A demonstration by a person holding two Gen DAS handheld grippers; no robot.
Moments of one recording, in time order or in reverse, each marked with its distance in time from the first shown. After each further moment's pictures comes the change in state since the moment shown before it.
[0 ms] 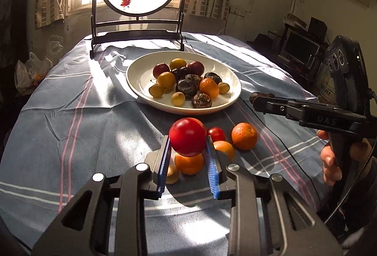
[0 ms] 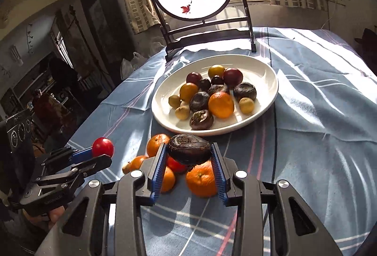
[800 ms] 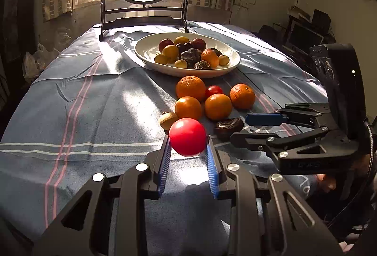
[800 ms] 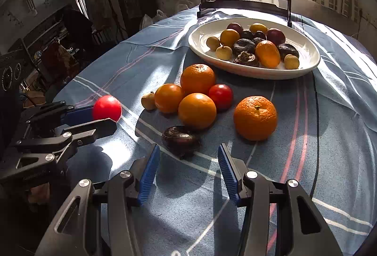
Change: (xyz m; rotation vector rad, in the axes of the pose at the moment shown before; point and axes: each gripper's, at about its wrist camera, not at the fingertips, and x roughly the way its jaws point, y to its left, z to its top) left arm -0.028 -0.009 -0.067 -0.003 0.036 0.047; right arm 0.030 0.058 -0.074 -0.225 0.199 0.023
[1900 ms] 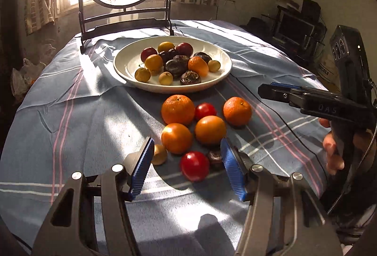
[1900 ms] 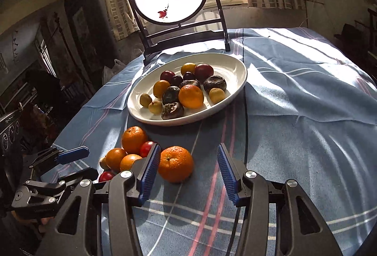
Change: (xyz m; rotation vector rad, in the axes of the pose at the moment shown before) left arm 0.028 -0.014 0.032 0.101 0.036 -0.039; right arm -0.046 -0.078 0.006 0.277 -0.227 -0.128
